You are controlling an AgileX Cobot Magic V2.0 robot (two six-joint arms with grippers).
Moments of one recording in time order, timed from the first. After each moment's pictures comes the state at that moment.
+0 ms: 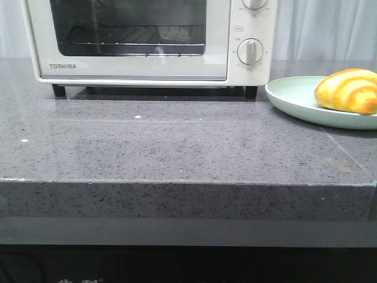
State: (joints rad) left arm -0.04 0.00 0.00 -0.13 0.21 0.06; right arm -0.03 -0.01 0.03 0.11 0.21 -0.05
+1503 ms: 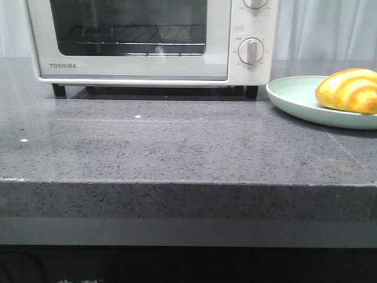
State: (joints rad) left arm -0.32 1.06 -0.93 -0.05 0.20 0.10; right arm -0.03 0.30 -0.49 0.18 0.40 -0.04
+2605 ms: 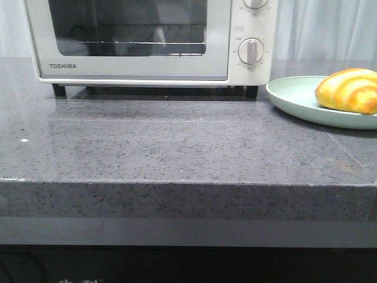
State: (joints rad) left arm -0.45 1.47 -1.32 -0.08 0.40 0.10; right arm -0.03 0.30 -0.49 0.24 0.39 -0.04
